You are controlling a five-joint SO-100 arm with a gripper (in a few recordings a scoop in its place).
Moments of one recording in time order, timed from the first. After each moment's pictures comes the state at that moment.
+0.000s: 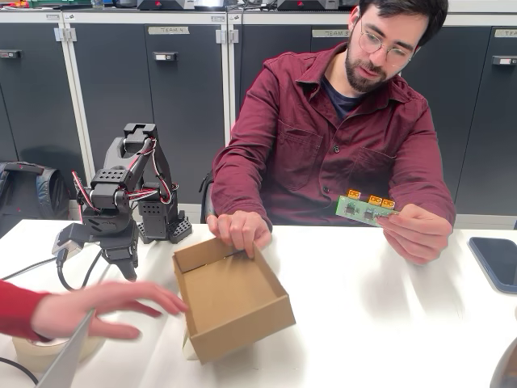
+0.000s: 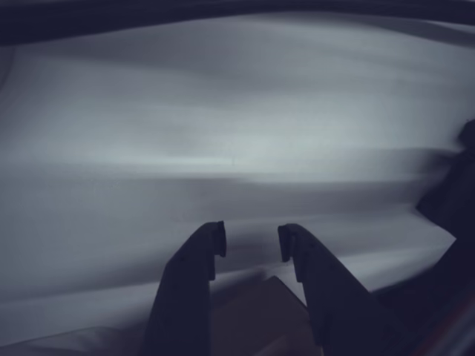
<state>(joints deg) 5.5 79.8 90.7 98.8 -15.9</state>
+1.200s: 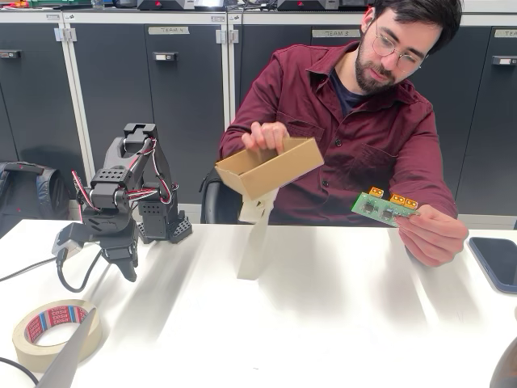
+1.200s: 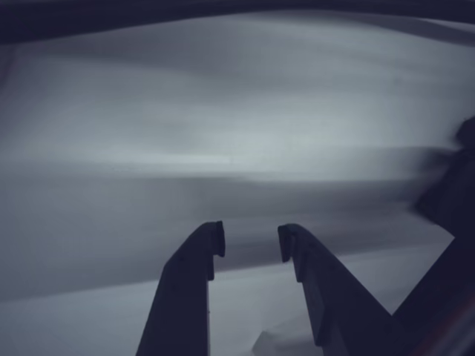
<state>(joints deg) 5.5 80.6 90.4 99.2 -15.9</state>
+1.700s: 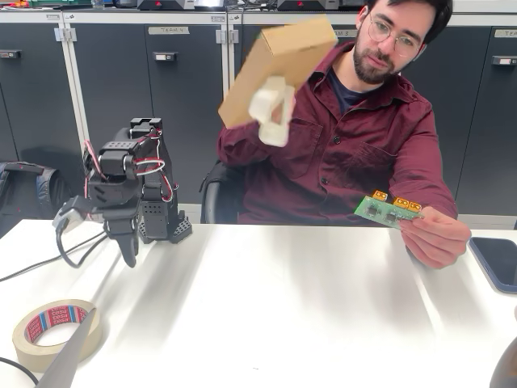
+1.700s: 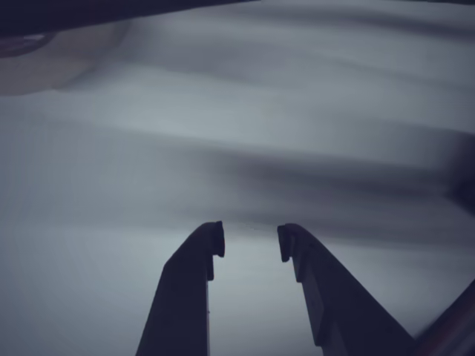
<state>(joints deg) 1.8 95.4 89.0 100.0 -12.1</state>
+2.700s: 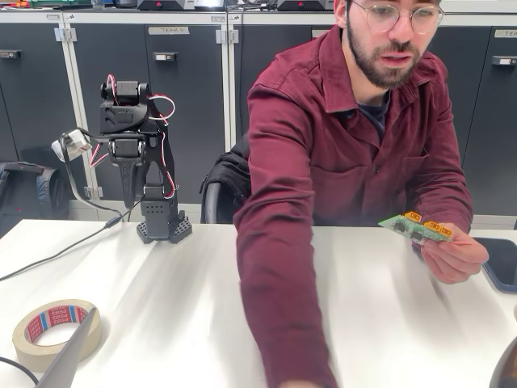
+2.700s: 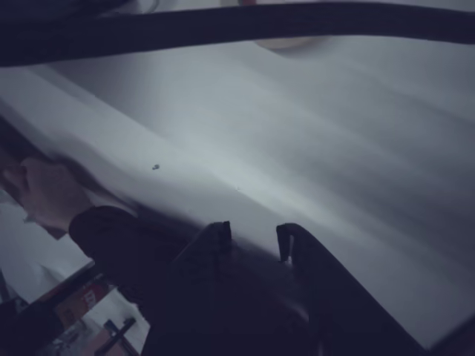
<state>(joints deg) -1.9 112.2 71.7 100.2 -16.6</state>
